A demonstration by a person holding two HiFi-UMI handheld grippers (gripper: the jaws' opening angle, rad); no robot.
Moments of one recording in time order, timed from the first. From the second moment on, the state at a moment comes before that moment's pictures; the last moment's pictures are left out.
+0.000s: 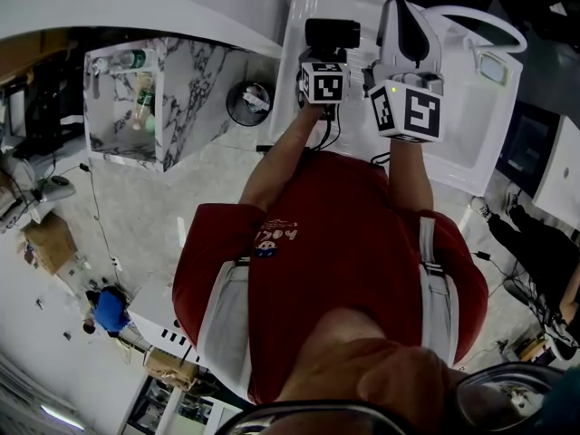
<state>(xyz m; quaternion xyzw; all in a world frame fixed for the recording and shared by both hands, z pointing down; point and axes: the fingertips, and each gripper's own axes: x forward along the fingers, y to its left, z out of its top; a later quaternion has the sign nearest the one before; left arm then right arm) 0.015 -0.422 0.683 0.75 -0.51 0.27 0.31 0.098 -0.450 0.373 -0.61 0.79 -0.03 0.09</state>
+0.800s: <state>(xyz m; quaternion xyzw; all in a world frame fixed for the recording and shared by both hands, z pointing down) 0.023 -0.407 0.737 0.71 -0.45 0.39 0.37 0.109 -0.450 0.380 -0.62 0.78 -0.03 0.08</state>
